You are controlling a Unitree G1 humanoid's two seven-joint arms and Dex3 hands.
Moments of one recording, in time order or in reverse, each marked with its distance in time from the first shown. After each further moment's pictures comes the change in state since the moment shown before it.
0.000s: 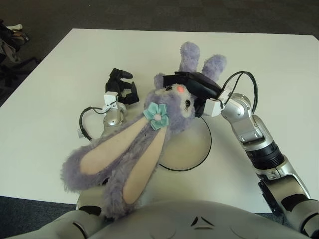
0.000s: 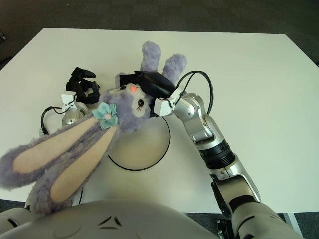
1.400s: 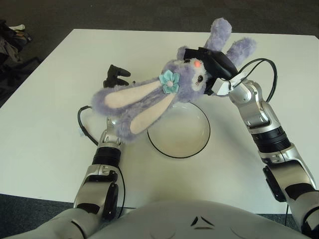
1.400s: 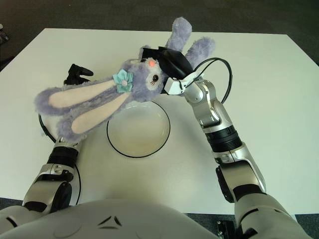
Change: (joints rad) left arm -0.019 0.034 -0.038 0.061 0.179 -0.077 0.201; right arm -0.108 -0.041 -0.078 0.184 -0.071 -0.029 -0.219
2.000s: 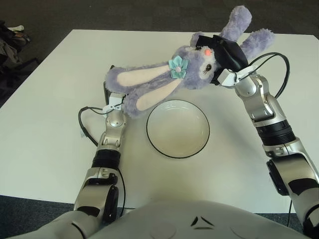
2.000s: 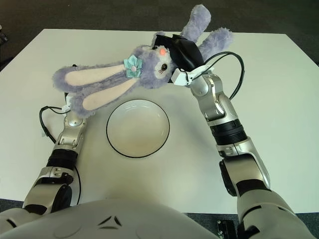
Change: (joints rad) left arm 0.023 0.005 0.000 -0.034 0.057 -0.003 0.001; right arm -0.072 -0.046 -0.030 0.114 -0.040 -0.007 -0.136
